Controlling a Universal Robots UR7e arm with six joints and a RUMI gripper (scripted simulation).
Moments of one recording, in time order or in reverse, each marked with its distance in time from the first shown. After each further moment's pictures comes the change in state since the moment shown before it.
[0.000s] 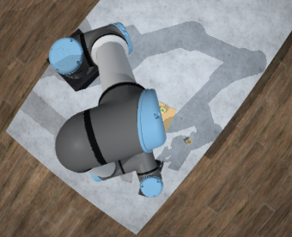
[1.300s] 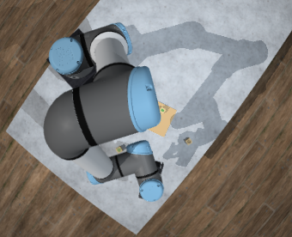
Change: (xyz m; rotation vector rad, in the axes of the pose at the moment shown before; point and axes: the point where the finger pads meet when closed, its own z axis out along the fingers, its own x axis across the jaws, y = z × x) arm 0.002 0.004 -0.048 -0.008 0.005 -0.035
